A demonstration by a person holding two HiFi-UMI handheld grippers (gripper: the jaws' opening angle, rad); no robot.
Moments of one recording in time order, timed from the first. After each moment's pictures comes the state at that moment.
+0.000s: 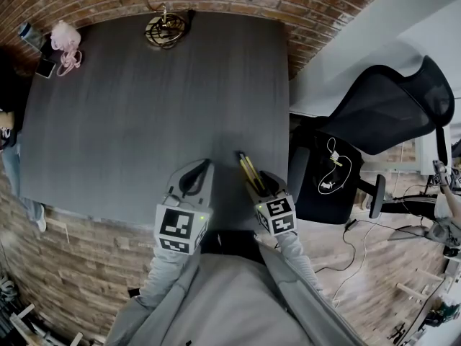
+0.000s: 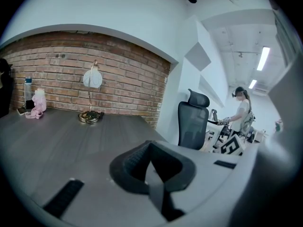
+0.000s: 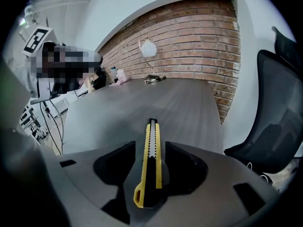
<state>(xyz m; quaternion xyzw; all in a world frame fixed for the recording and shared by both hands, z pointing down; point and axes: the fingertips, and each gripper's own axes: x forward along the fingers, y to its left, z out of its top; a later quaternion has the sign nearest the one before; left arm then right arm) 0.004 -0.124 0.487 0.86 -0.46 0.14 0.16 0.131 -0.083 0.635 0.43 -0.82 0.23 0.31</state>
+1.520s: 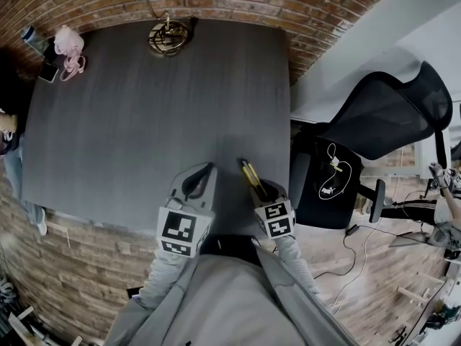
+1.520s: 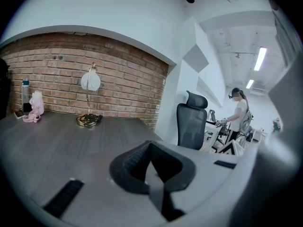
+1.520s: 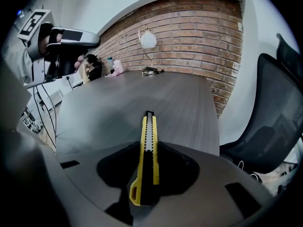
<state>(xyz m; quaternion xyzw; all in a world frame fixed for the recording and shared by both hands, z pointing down) 0.003 -0.129 0.479 0.87 -0.45 0.14 0.15 0.137 -0.081 0.648 0.44 -0.79 0.23 0.35</state>
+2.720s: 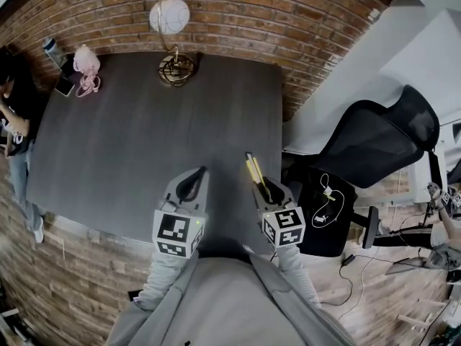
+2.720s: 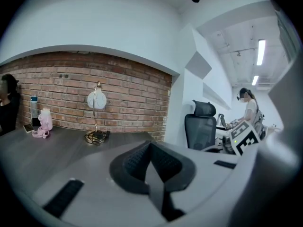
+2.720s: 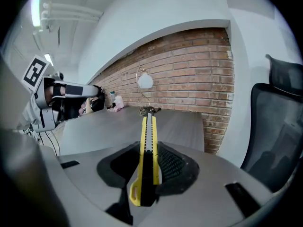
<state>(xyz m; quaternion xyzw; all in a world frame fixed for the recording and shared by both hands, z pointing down) -0.003 -0.152 0.427 0.85 -0.50 0.10 0.10 0.145 -0.149 0.522 0.47 -0.84 0.15 0.20</state>
